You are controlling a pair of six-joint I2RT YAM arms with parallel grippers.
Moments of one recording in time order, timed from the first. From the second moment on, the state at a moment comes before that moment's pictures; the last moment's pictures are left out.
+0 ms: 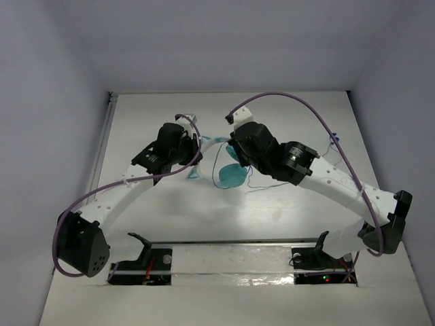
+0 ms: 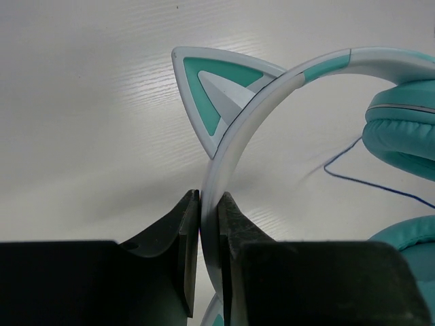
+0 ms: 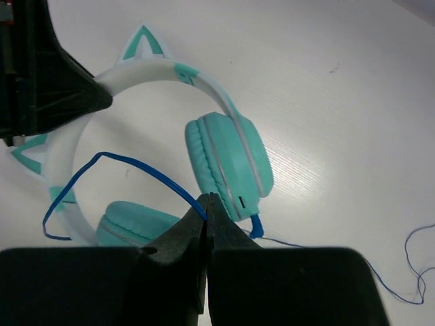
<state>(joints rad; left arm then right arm) -0.51 1.24 0.95 -0.34 0.08 -0.38 1.01 1.43 1.53 -0.73 0.52 0.19</state>
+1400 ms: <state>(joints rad) -0.48 1.20 1.17 -0.54 0.29 -0.21 0.67 0.84 0.84 -0.14 0.35 0.41</state>
